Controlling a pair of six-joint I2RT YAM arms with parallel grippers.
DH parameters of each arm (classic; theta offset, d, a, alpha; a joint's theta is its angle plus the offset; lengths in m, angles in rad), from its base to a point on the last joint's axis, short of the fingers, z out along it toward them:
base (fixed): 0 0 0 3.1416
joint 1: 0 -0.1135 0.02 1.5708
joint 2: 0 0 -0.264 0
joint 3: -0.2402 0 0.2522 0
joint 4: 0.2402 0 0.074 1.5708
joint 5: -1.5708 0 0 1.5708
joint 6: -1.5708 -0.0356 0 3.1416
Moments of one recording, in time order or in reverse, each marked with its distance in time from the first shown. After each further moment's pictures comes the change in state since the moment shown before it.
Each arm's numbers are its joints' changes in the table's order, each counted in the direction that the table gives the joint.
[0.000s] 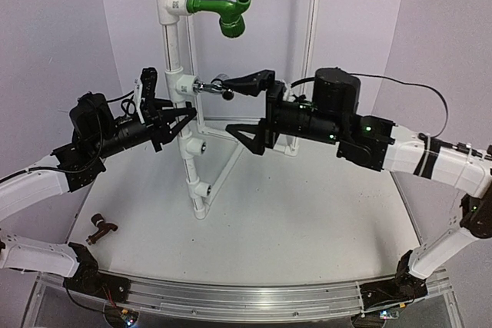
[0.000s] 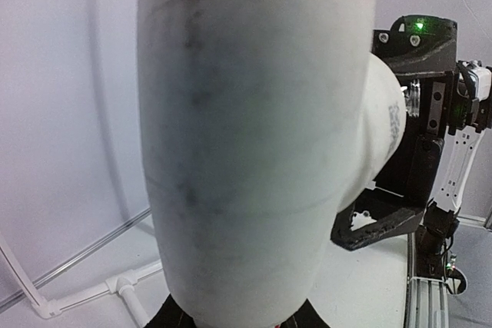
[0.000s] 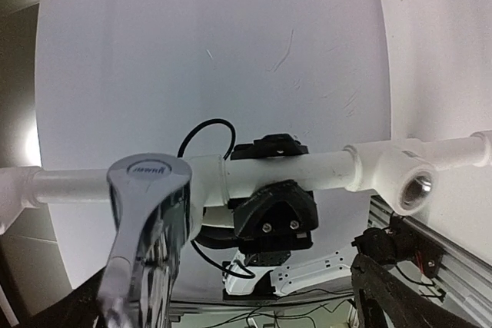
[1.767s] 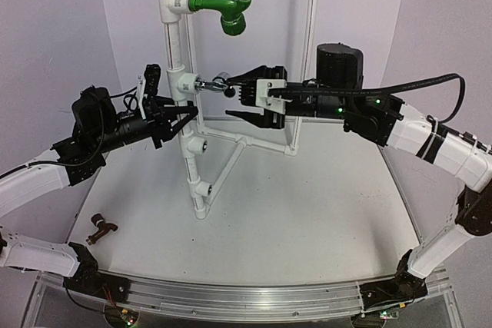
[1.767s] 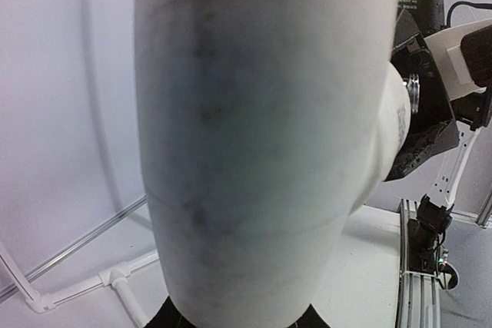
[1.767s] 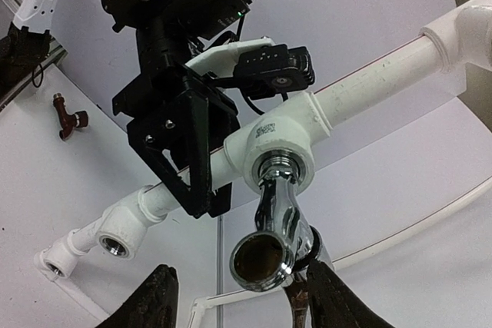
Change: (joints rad) left arm -0.011 0.027 -0.051 0.071 -0.047 0.011; right arm 0.063 0.015 -0.176 0.242 0.162 2.616
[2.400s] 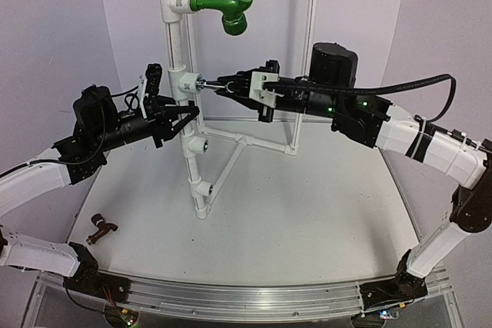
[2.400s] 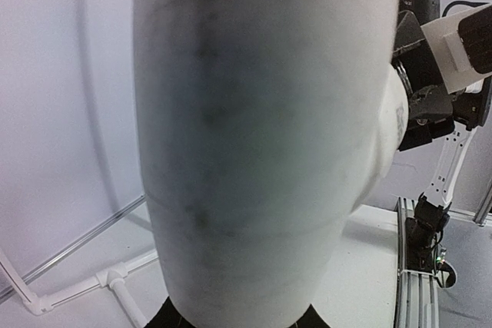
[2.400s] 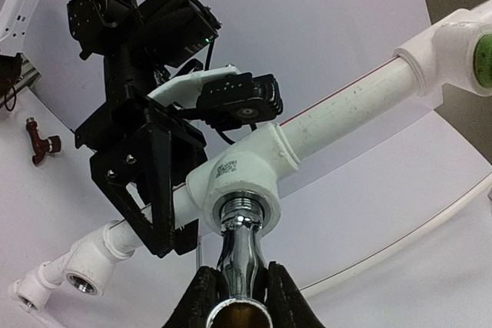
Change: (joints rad) left arm -0.002 0.013 -0.010 -0.001 -0.017 -0.001; right arm 0.000 0.051 -0.002 -0.169 0.016 -0.038
